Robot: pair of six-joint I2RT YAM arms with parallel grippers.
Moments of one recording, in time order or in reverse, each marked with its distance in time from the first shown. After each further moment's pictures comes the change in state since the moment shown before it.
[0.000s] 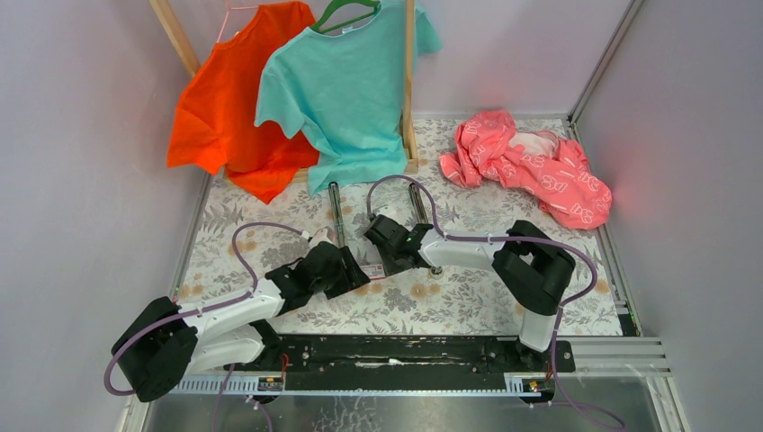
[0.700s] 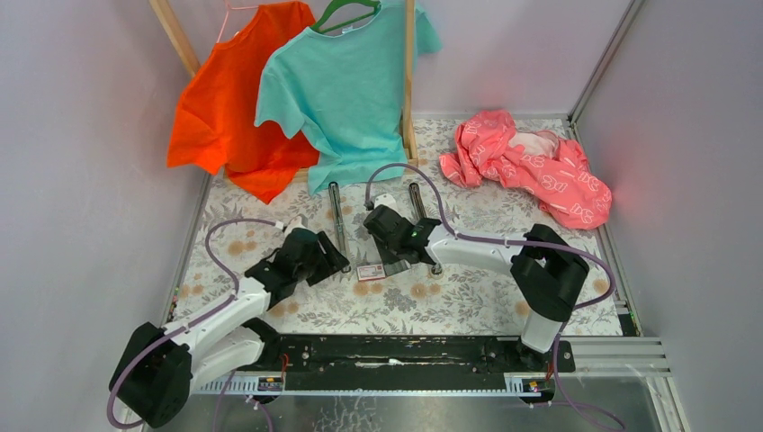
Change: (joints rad) left arm 0.223 -0.103 0.023 -0.103 0.006 0.101; right arm 0.000 -0.078 0.026 0.004 0.000 0.000
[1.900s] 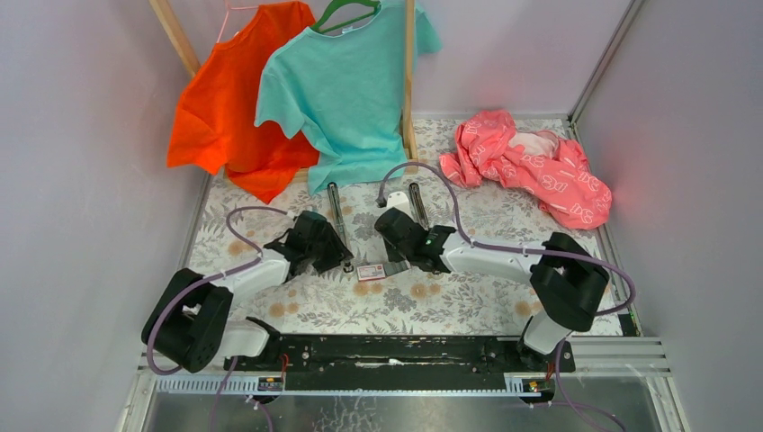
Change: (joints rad) left arm 0.127 0.331 0.112 0.121 0.135 0.050; right arm 0.001 -0.100 -0.108 0.135 0.100 0.027
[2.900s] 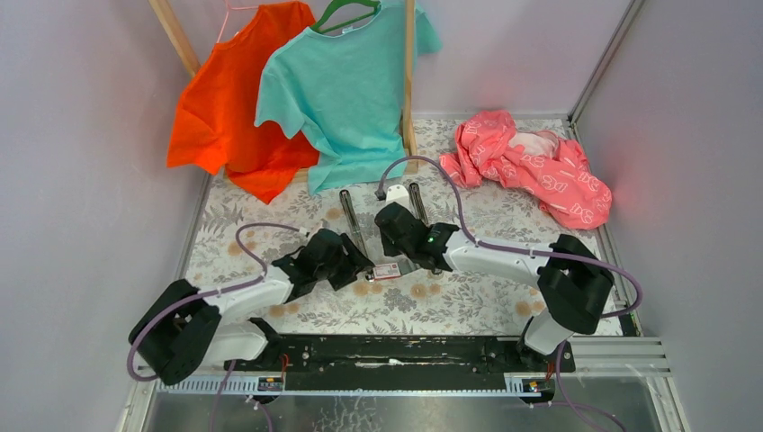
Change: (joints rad) left arm -0.239 -0.055 -0.074 0.106 -0.060 -0.290; right arm 0.000 -0.044 0.010 0.033 -0.001 0.006
